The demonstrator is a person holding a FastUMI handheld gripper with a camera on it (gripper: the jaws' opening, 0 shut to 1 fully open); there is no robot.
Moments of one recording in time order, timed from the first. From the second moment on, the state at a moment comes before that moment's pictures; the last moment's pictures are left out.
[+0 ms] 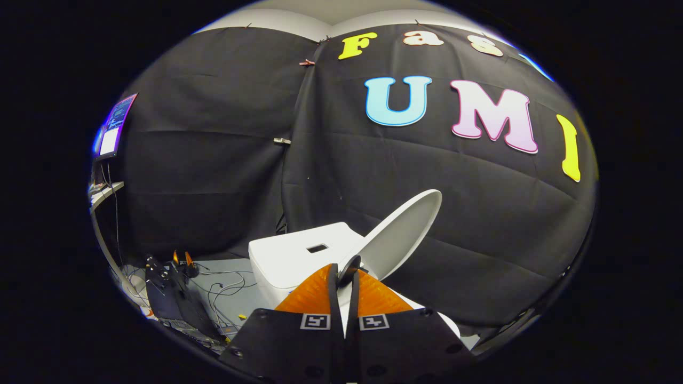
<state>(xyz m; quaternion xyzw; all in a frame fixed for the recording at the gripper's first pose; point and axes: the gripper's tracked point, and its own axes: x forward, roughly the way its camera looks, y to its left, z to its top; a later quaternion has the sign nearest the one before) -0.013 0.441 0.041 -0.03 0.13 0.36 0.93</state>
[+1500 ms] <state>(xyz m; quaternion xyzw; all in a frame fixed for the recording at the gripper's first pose) -0.004 0.614 0.037 0.00 0.17 0.48 0.86</state>
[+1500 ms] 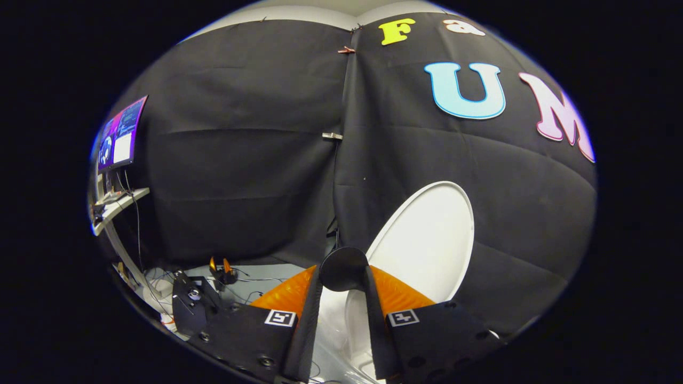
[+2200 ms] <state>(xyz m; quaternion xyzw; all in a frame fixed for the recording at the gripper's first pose) 0.005 0.604 0.090 0.06 0.10 0.48 0.87</state>
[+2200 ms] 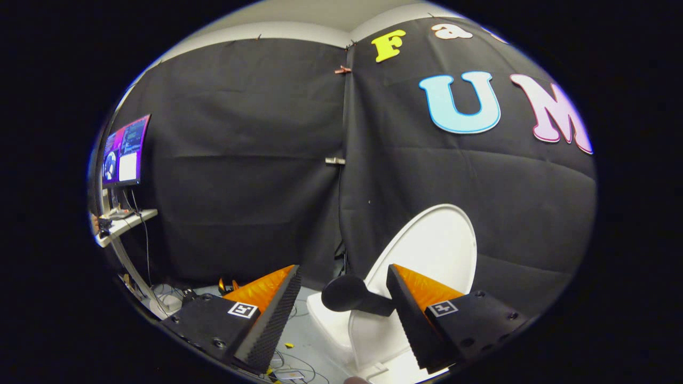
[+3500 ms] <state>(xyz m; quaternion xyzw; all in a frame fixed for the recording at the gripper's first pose) 0.014 0.109 0.046 0.00 0.04 0.11 0.99</state>
